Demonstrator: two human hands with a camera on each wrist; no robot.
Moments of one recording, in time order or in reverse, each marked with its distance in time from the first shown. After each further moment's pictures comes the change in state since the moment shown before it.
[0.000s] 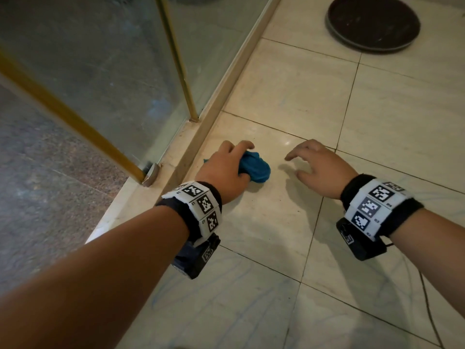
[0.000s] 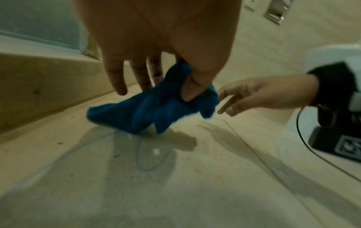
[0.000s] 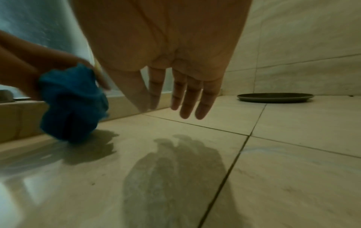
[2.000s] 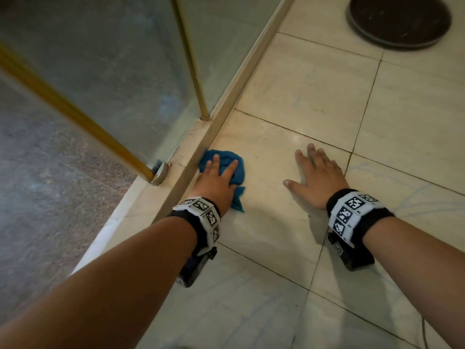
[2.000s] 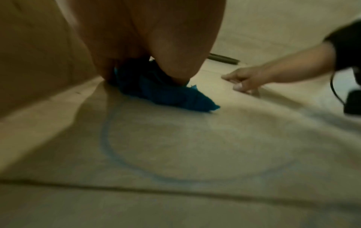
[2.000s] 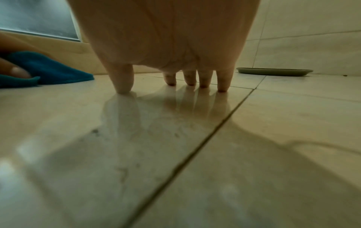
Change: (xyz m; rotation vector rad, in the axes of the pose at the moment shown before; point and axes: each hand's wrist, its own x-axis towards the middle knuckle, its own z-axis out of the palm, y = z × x) left_hand 0.001 -0.051 0.027 0.288 -0.260 -0.275; right_hand 0.025 0.014 0.050 -0.332 -0.111 0.216
